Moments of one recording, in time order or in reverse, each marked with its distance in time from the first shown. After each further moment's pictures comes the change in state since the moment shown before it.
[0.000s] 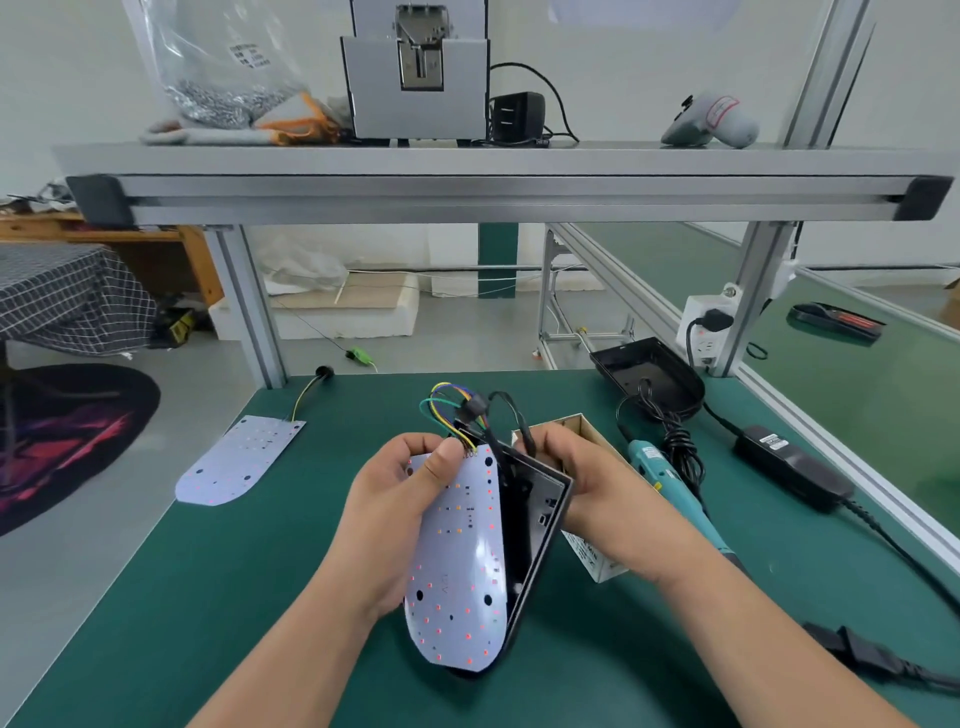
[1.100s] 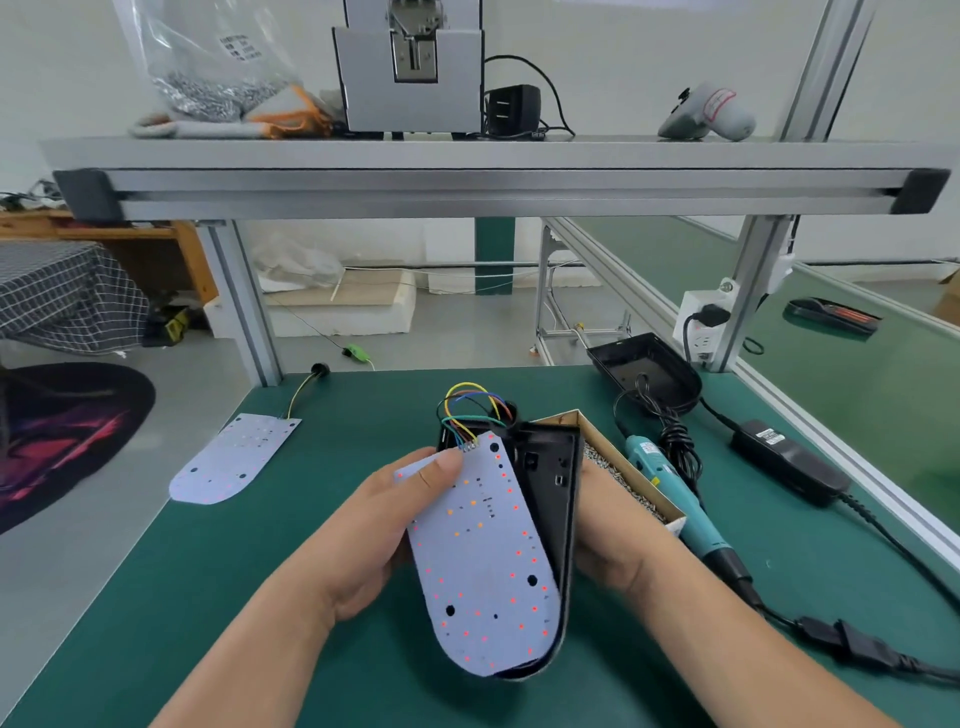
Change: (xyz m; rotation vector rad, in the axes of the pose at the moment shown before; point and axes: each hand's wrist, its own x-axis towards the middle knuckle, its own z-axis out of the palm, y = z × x) left_hand -0.002 0.008 -0.018 0.128 -0.267 -0.181; right_hand 0.007 0.001 0.029 0.496 0.063 0.379
